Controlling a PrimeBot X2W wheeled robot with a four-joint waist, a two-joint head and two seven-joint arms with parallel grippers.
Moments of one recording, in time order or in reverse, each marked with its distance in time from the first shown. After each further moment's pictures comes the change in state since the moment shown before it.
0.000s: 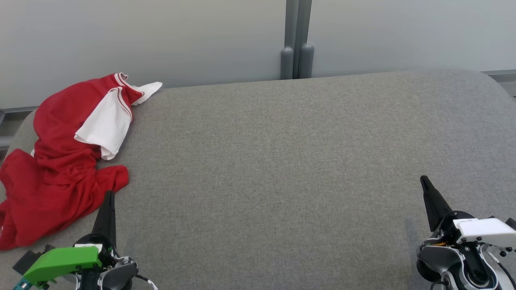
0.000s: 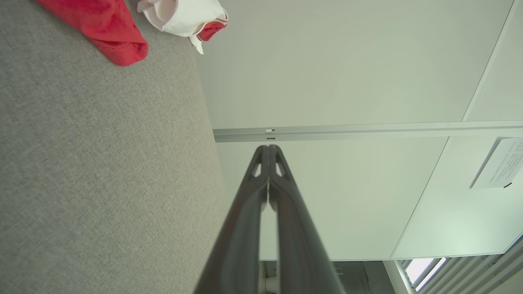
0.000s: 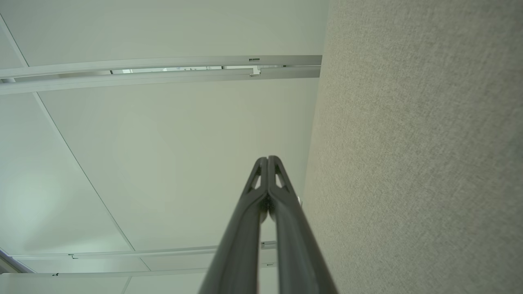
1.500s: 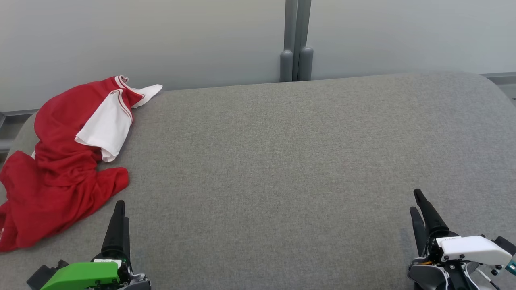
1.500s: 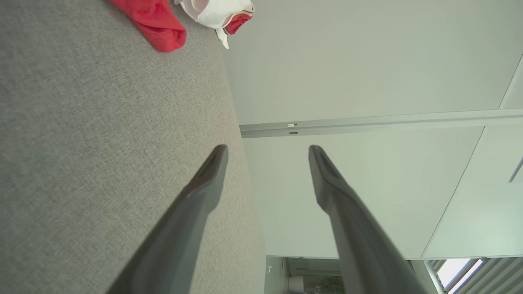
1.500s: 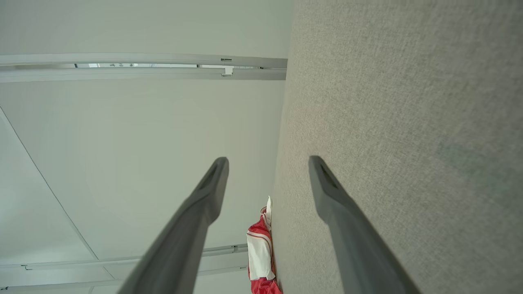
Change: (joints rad) left arm 0.069 -0.008 -0.062 -0.005 0.076 0.009 -0.070; right arm 0.058 0.014 0.056 0.029 -0.083 -0.001 -0.083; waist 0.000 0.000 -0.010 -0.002
